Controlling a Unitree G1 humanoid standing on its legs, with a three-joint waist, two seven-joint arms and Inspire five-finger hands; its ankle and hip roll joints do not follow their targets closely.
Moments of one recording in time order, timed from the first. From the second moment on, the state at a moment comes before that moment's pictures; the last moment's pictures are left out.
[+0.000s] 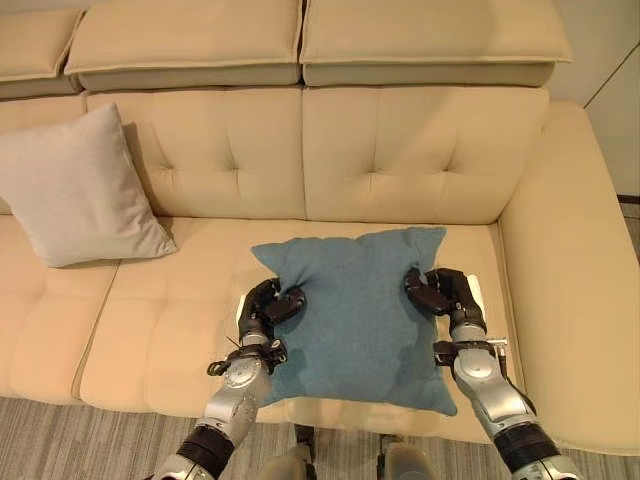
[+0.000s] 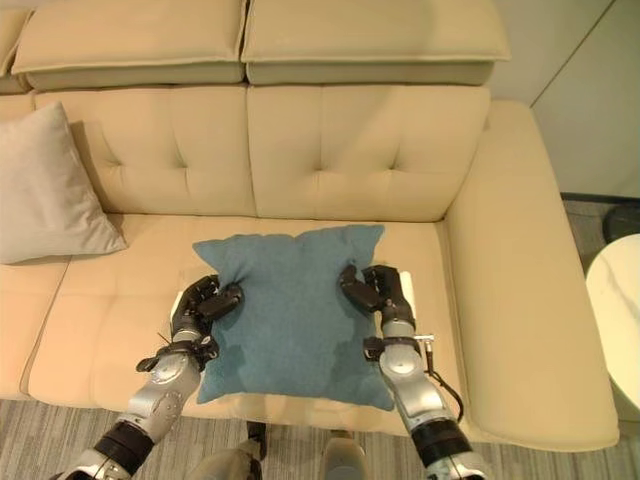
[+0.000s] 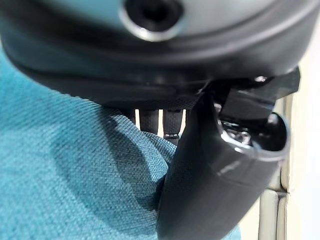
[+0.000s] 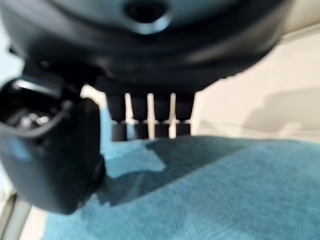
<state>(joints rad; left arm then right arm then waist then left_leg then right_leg) -0.24 0.25 -0.38 0.38 -0.62 -0.14 0.38 -0.26 -0.40 0.22 0.34 0.12 0.00 -0.35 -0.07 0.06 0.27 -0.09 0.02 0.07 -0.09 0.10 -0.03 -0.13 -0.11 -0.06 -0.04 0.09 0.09</state>
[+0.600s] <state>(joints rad) -1.13 0.40 -0.43 0.66 -0.25 -0.15 0.67 -1.03 -0.51 0.31 0.59 0.02 -0.08 -0.71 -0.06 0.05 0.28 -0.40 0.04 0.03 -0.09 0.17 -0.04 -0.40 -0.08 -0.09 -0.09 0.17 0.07</state>
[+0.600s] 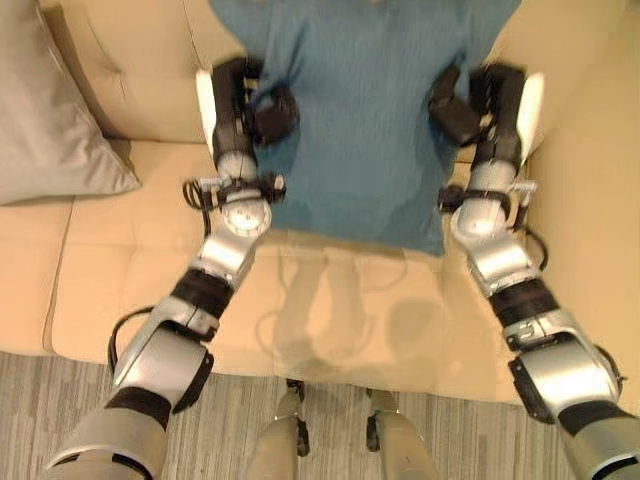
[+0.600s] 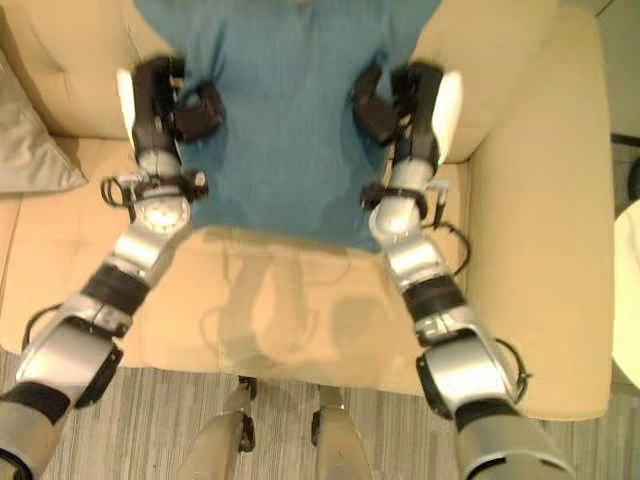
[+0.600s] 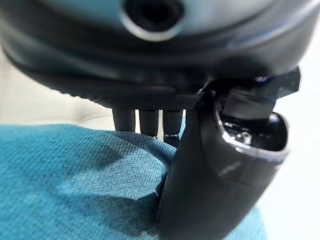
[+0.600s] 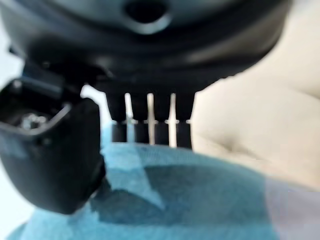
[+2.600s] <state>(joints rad) 0.06 0.19 -0.15 1.02 -0.11 -0.11 0.23 0.01 -0.37 0.18 0.90 -0.18 -0.11 -0.29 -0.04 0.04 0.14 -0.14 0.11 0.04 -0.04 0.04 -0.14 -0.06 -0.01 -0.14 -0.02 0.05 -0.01</state>
